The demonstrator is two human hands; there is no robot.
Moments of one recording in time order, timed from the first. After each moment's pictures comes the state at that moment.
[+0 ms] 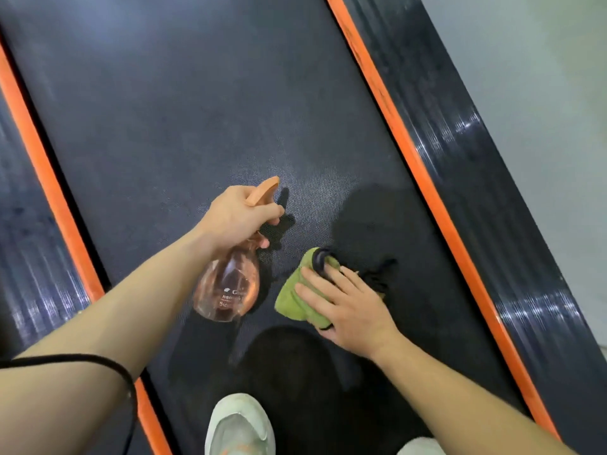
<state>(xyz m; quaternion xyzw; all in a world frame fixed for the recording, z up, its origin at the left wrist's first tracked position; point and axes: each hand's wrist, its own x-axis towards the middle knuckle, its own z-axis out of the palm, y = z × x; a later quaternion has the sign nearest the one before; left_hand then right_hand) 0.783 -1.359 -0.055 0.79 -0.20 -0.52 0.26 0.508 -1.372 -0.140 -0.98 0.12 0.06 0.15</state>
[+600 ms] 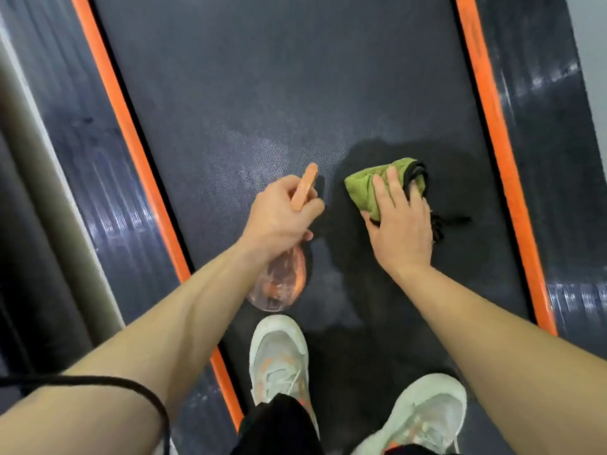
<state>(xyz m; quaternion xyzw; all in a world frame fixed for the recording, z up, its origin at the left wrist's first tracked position) 0.739 -1.268 -0.039 0.83 -0.14 -0.46 0.30 0.562 -1.377 -0.118 -0.89 0.42 0.12 0.16</state>
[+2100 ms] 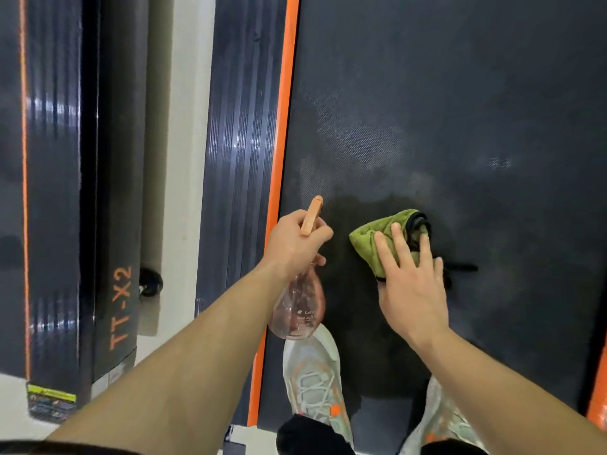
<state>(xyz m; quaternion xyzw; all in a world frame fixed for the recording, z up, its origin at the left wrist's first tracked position) 0.580 -1.021 -0.042 0.80 0.12 -0.44 0.40 0.422 -1.171 -0.088 -0.94 0.18 0.27 0.12</state>
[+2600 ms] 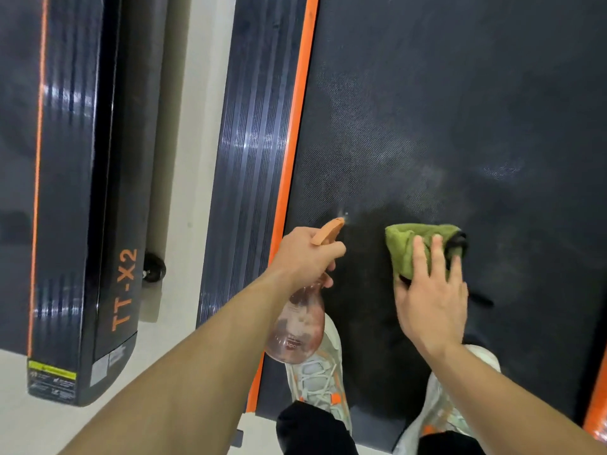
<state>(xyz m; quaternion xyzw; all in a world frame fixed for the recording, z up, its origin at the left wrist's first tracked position) 0.548 -1.004 -0.029 0.76 0.12 -0.50 0.39 0.385 -1.167 -0.093 -0.92 0.30 0.22 0.13</state>
